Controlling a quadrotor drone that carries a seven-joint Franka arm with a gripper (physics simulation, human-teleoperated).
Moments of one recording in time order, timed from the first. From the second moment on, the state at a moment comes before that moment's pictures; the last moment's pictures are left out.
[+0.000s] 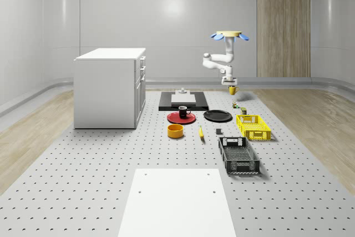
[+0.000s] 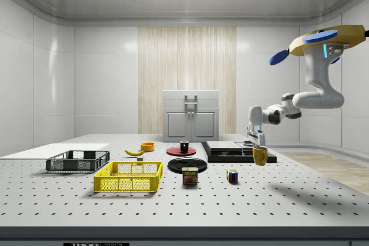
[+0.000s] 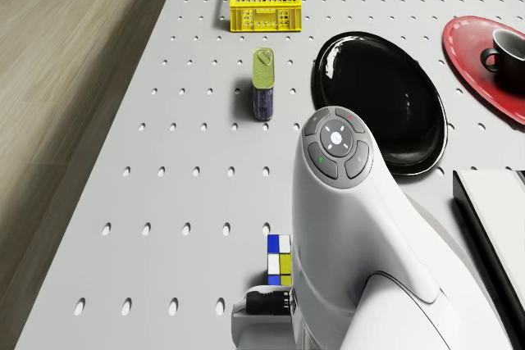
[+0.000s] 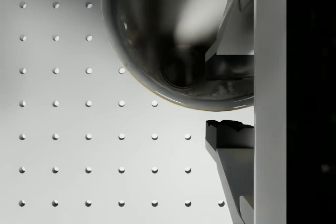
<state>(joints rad) -1.17 -1.55 1.24 -2.66 -1.87 1.70 1.50</state>
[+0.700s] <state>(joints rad) -1.18 -1.56 1.24 -2.66 -1.87 1.71 1.50</state>
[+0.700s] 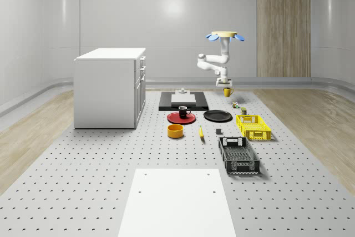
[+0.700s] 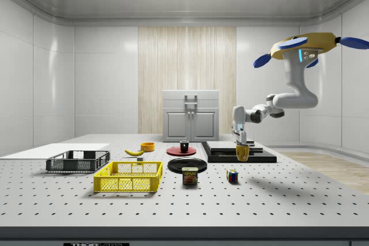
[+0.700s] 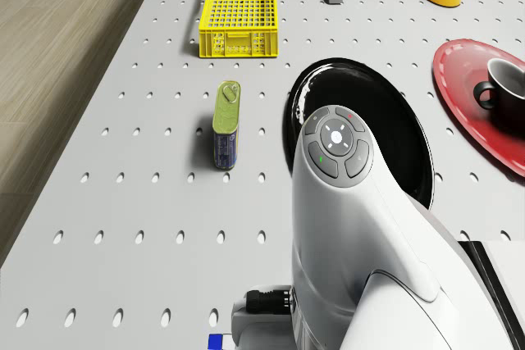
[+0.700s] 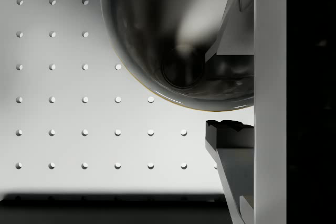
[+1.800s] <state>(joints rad) -1.18 -1.57 1.24 -2.66 -1.86 1.72 1.51</state>
